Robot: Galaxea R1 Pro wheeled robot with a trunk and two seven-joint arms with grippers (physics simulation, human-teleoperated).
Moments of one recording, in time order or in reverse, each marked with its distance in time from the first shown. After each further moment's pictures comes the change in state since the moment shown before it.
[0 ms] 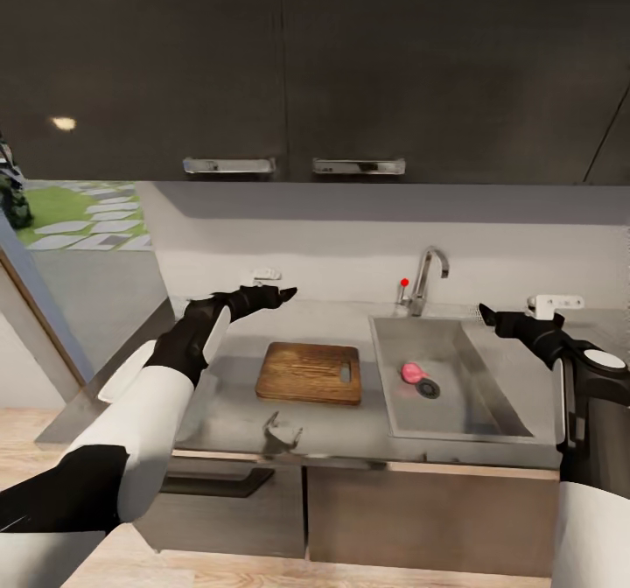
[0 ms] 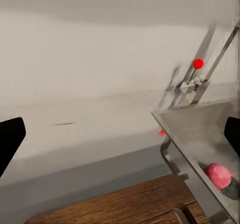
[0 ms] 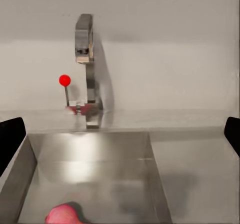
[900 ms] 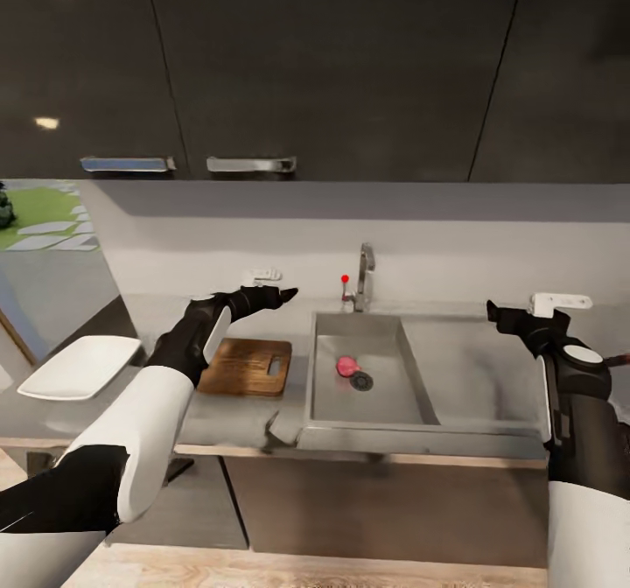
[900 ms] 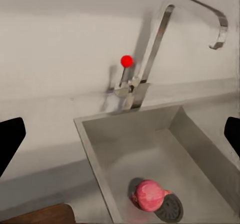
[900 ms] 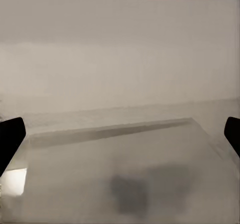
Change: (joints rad) left arm 0.000 -0.001 -0.001 0.003 0.000 0.002 0.000; right arm 0.000 0.009 0.077 0.002 -0.023 -0.003 -0.264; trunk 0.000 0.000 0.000
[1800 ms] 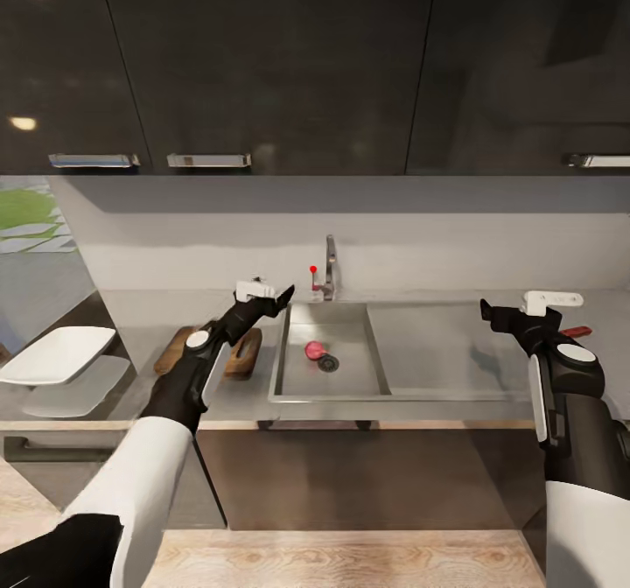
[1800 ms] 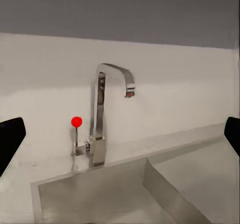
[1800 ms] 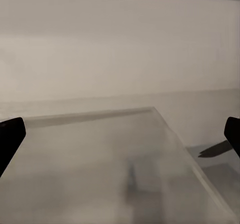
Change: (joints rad) left arm 0.205 -0.015 0.000 -0.191 0.000 -0.412 0.008; right arm 0.000 0.002 0.028 0.001 -0.008 -0.007 -0.001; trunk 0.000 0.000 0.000
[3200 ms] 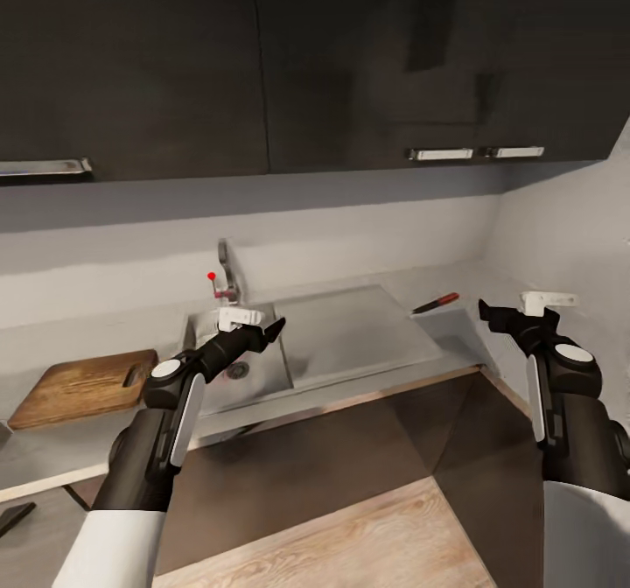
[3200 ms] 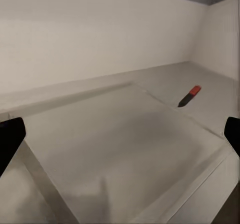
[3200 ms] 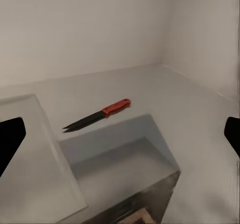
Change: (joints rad) left arm 0.297 0.002 0.000 -0.548 0.000 0.487 -0.004; right arm 0.000 0.008 0.000 0.000 -0.001 0.002 -0.002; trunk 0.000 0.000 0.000
